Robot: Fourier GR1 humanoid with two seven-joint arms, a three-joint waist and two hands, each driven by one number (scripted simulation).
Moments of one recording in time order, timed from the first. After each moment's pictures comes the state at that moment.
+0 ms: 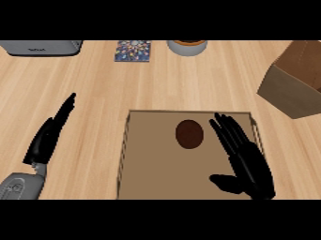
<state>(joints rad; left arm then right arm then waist) -0.13 0.33 -0.11 -1.33 -0.12 0.06 -0.03 0.07 -0.11 0.29 -1.62 0.98 -0.22 -0.17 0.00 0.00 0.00</state>
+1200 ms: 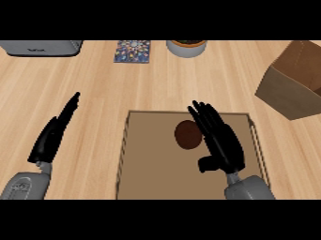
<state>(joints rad) -0.14 0.25 -0.03 -1.35 -0.22 -0.01 -0.03 -0.15 -0.03 0.30 -1.34 1.05 -0.27 -0.13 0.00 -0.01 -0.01</state>
